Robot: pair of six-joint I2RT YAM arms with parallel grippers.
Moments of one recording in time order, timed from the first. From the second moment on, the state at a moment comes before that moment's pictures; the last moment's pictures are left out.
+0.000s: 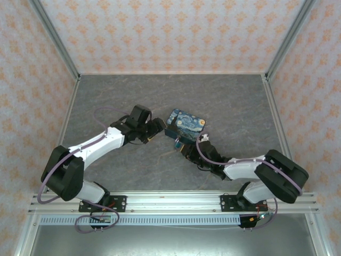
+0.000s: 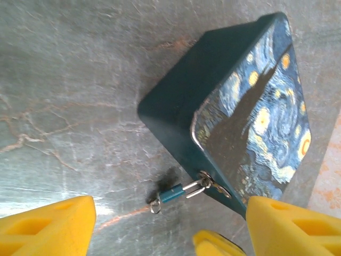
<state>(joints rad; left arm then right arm) -0.48 1.44 0.92 -0.38 0.18 -1.09 0.82 1.35 0.30 0.50 0.02 1.17</state>
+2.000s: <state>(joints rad) -0.45 1.61 0.94 -0.35 0.30 -0.85 0.43 1.36 0.27 0.76 -0.48 0.76</state>
